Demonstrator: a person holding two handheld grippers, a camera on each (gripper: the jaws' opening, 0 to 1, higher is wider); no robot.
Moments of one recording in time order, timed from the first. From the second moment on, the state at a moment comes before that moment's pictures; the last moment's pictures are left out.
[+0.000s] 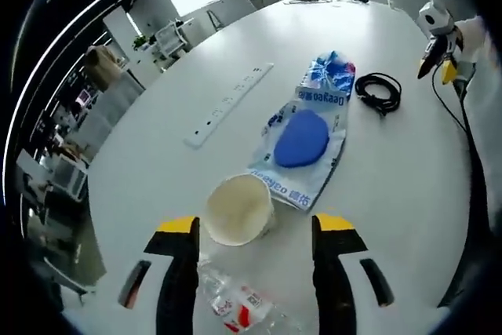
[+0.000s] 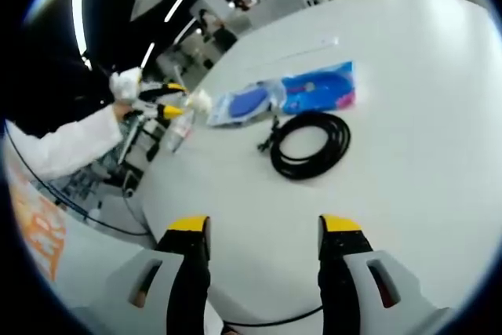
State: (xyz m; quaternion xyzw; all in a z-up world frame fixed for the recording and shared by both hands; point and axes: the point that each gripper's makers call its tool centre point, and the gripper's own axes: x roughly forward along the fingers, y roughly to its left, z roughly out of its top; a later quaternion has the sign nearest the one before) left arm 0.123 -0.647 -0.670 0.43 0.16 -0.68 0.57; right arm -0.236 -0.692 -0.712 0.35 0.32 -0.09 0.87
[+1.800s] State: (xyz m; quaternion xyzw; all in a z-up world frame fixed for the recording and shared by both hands) left arm 0.047 -0.554 -0.667 0.17 0.28 -0.56 0.76; right arm -0.243 -0.675 -0.711 0.33 0.34 -0.07 0.88
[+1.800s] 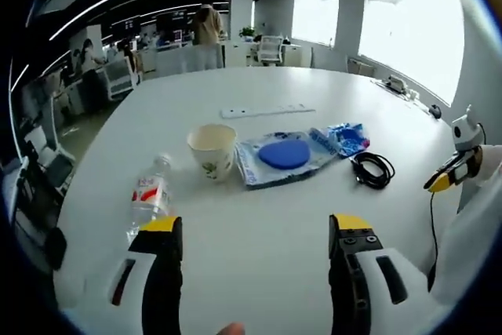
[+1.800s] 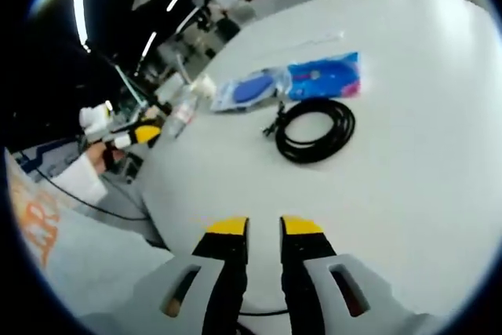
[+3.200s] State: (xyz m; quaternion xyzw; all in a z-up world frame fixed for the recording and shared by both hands) left arm 0.094 -0.520 -0.690 0.27 0.31 -0.52 0.75; right arm -0.240 -0.688 -0.698 0.37 0.28 -0.10 0.88
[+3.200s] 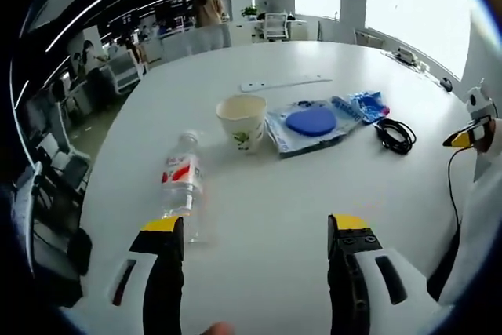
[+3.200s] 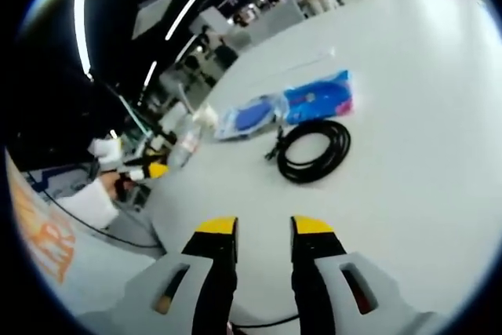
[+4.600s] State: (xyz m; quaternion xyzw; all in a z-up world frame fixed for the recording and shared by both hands) left arm 0.214 -0.550 -0.755 0.30 0.40 -0.43 0.76; right arm -0.232 -0.693 -0.700 0.40 0.29 -0.12 0.86
